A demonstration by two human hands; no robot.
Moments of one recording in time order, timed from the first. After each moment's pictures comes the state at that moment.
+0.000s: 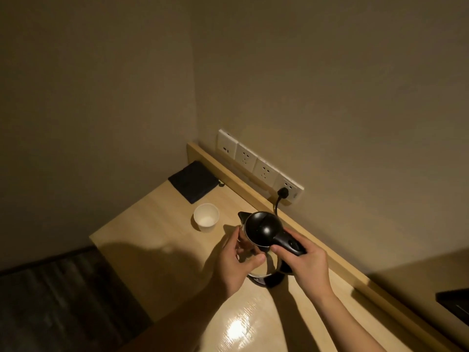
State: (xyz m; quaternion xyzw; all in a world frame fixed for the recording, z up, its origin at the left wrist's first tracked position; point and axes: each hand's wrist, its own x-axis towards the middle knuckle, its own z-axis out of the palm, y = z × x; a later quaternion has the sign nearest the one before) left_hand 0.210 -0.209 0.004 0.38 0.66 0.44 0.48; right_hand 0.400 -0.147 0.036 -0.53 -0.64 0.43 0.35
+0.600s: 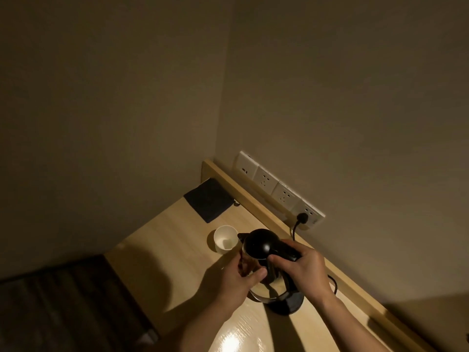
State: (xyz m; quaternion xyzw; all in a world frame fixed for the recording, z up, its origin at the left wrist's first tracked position) left_hand 0.148 -0.209 0.035 0.33 0.64 0.42 0.55; right_hand 0.330 -0.117 0.047 -0.55 -0.70 0.38 0.24
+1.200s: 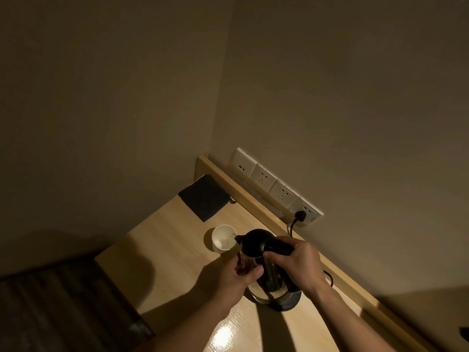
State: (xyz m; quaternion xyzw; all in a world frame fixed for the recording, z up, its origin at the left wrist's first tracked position) left_hand 0.135 -0.202 0.017 0.27 0.61 0.42 0.61; right_hand 0.311 -0.105 0.044 -0.58 -0.72 0.34 0.17
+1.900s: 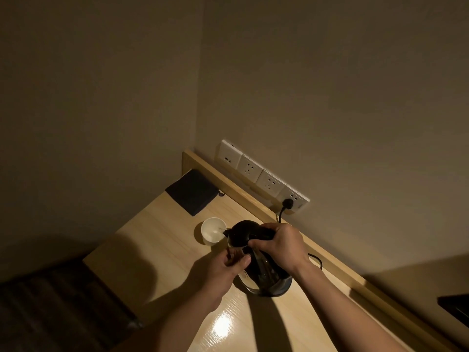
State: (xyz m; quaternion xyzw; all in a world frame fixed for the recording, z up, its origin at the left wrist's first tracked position) left_hand 0.134 -0.204 0.022 0.26 0.64 0.39 0.61; right_hand 0.296 -0.100 0.058 -0.58 -0.75 0.28 0.12
